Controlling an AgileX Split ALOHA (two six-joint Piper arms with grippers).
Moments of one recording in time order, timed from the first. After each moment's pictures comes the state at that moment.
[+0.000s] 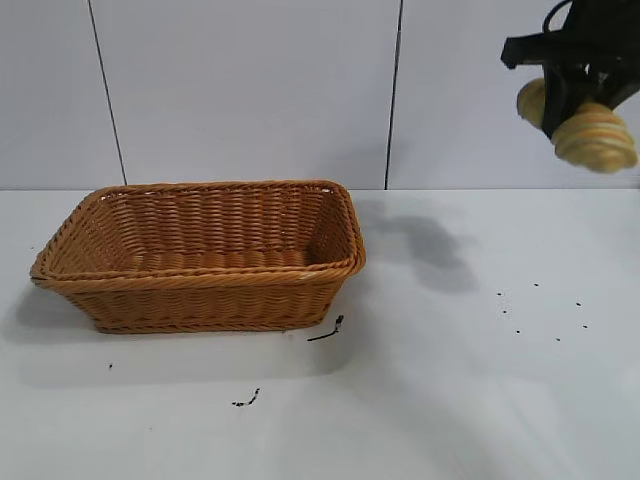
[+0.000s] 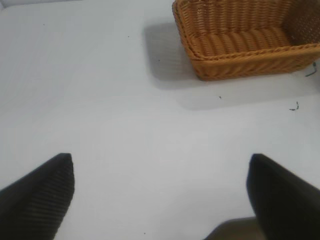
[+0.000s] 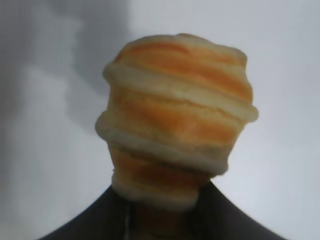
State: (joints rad) left arm -0.04 -0.01 -0.50 0.00 1.07 0.07; right arm 0.16 2.07 -2.04 -0.01 1.21 -0.04
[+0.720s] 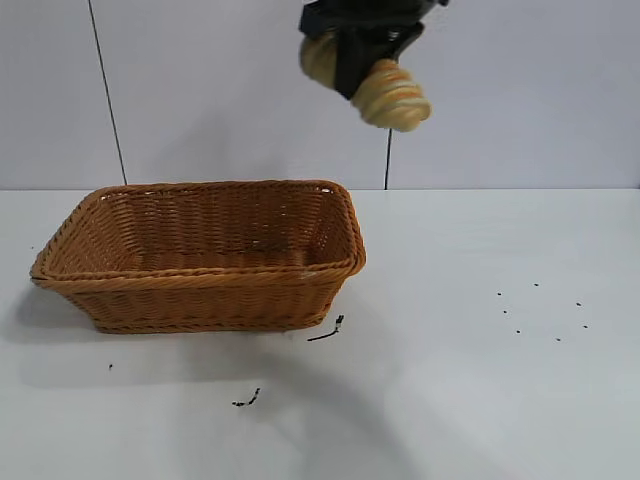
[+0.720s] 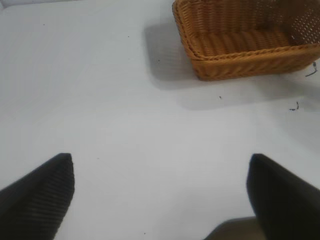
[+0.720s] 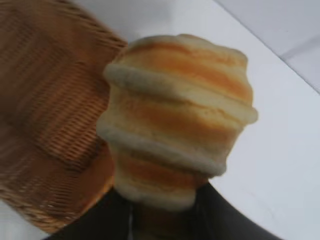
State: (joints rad) left arm -0.04 -0.01 -0.50 0.00 1.07 0.07; right arm 0.64 2.25 -2.16 0.00 0.97 -0.55
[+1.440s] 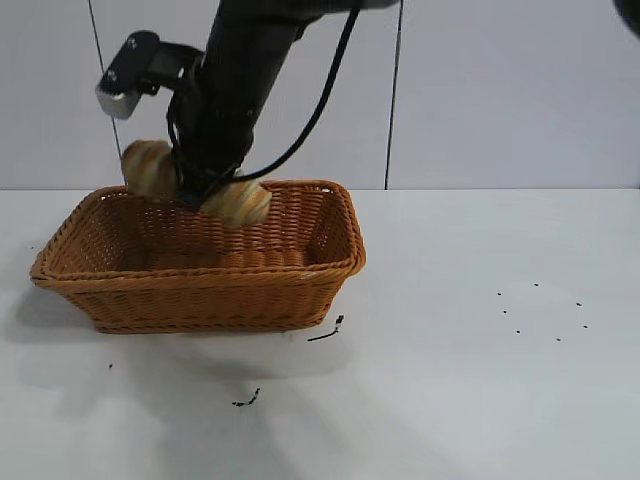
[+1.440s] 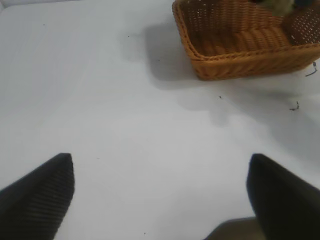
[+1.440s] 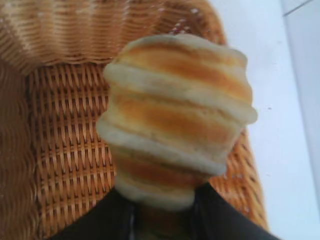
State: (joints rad) left arm -0.04 -0.01 -0.50 0.00 1.07 0.07; right arm 0.67 2.50 -2.16 0.10 0.76 -0.84
